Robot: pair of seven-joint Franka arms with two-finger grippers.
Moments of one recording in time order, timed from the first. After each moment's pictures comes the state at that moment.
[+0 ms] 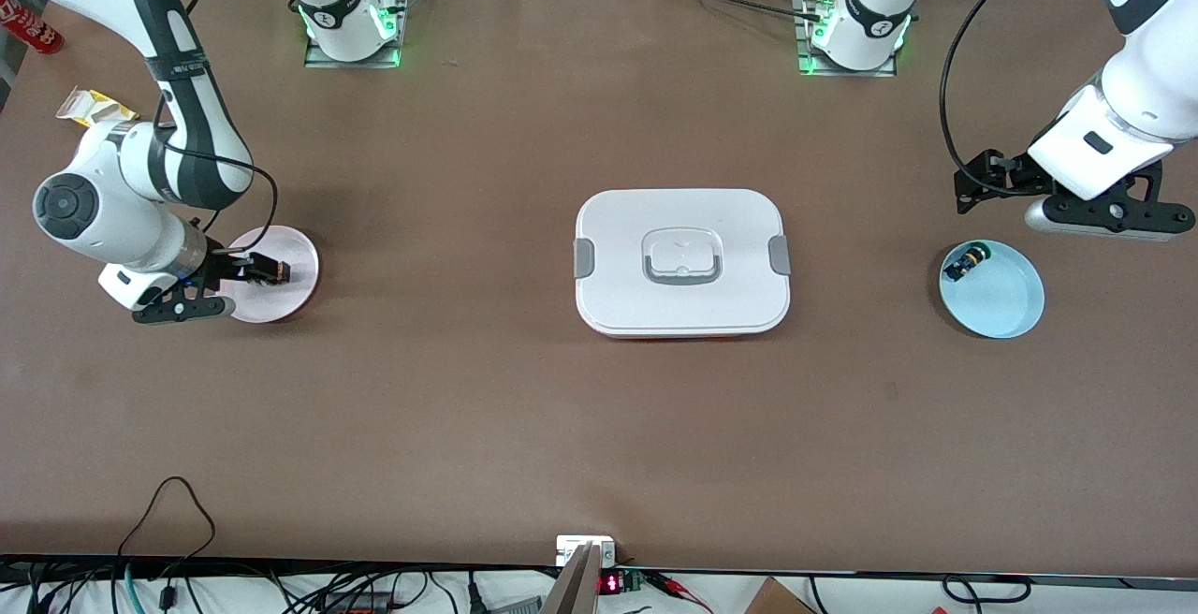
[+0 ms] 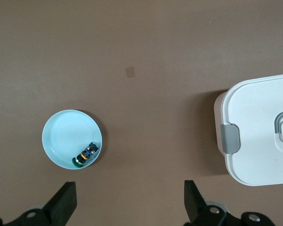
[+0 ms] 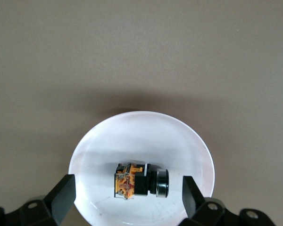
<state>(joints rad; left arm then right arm) -0.04 0.04 -0.07 -1.67 0.04 1.71 -0.01 0.01 0.36 -0.10 -2.05 -0.02 2.36 -0.23</state>
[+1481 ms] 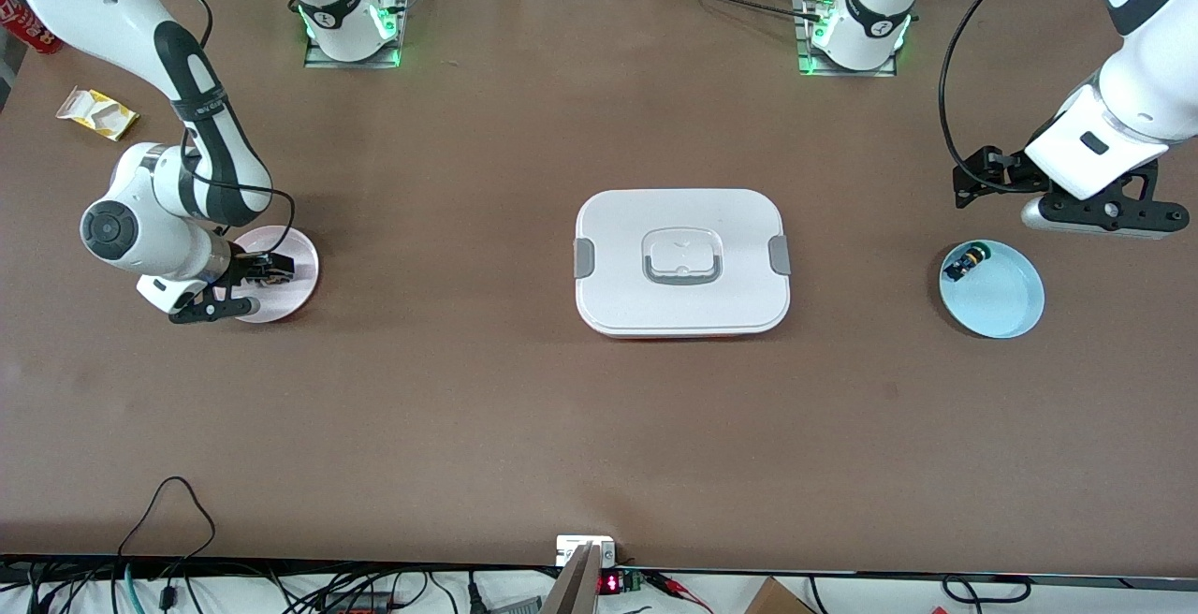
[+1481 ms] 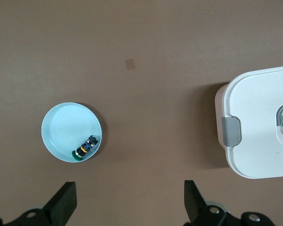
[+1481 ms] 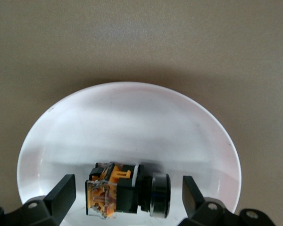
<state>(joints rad) -0.04 0.04 -0.06 -1.67 0.04 1.67 -0.01 -0.02 0.48 -0.10 -2.07 -0.02 2.41 -0.26</state>
